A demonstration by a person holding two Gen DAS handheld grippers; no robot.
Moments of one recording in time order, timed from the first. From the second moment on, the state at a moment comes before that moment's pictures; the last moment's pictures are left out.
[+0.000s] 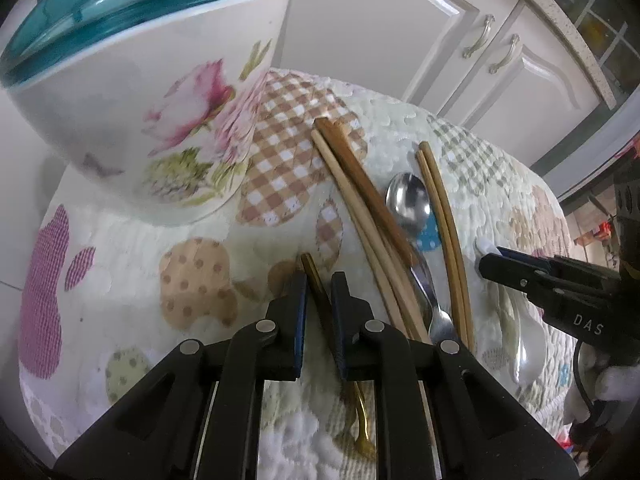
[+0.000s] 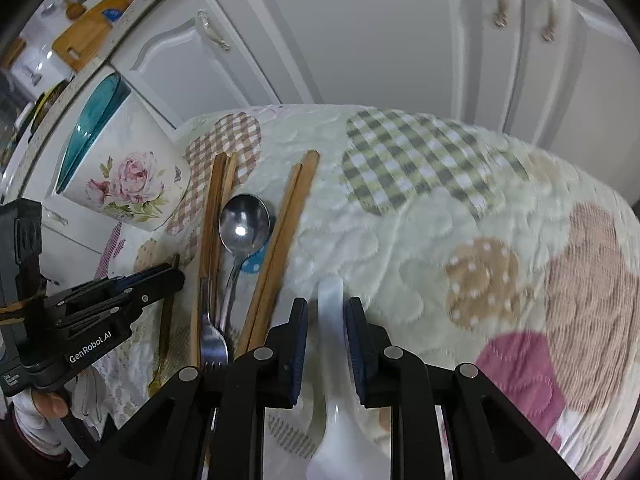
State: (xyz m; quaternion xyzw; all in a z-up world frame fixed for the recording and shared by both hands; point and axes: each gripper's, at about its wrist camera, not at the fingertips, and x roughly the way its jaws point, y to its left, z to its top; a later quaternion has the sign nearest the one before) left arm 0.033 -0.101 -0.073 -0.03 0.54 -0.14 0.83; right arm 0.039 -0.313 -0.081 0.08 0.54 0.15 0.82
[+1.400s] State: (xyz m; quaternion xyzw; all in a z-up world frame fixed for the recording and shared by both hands) left arm -0.026 0.001 0.133 -0.09 0.36 -0.18 0.91; right arm -0.015 -0.268 0.113 0.12 0.33 0.26 0.90
